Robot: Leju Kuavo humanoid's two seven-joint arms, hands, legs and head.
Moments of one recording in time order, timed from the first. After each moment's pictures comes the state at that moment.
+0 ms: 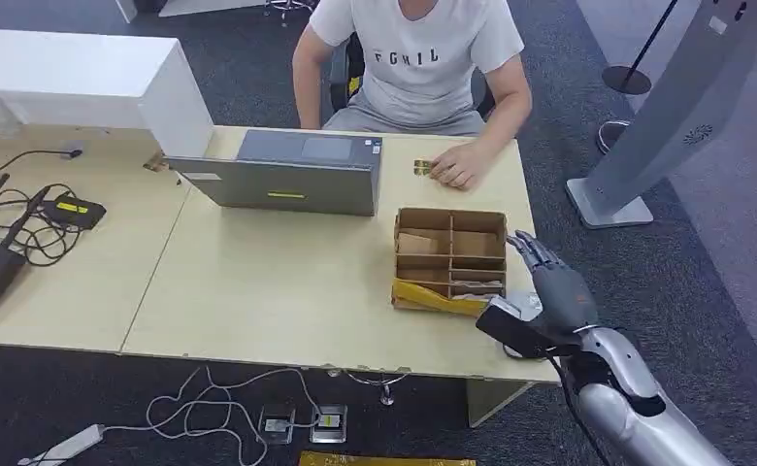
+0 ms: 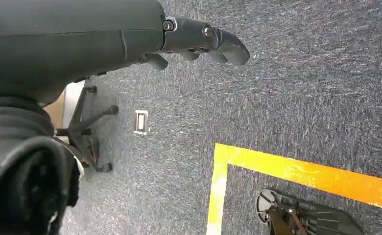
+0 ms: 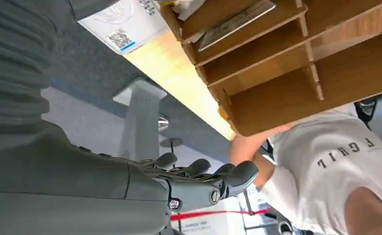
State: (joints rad) left arm -0.16 0.20 -1.28 -0.17 1.32 0.36 0.06; right arm -0.35 -0.56 0.59 -1.49 0.74 -0.23 0.16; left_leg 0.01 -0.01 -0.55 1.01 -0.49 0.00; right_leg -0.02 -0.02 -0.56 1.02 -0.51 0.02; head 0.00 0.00
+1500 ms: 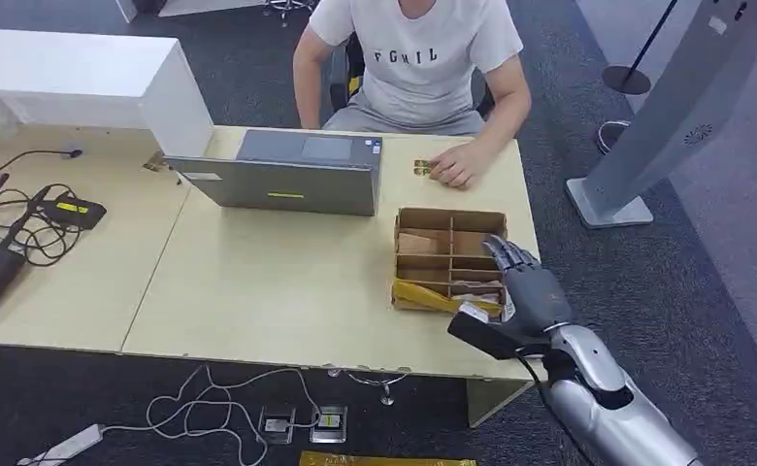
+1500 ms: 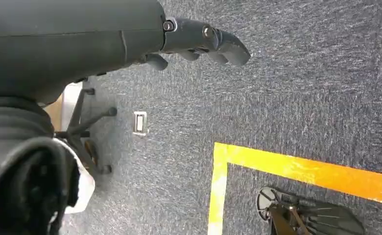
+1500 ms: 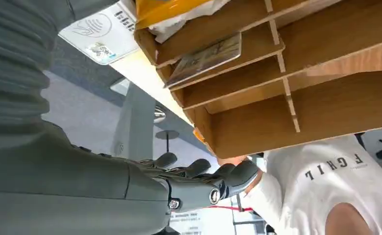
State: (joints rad) left arm -0.16 0.20 -1.28 -0.17 1.31 0.34 0.05; right arm -0.39 -0.47 0.63 -1.38 0.86 -0.22 0.15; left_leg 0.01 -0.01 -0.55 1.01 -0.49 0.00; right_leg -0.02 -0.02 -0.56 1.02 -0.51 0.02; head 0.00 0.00
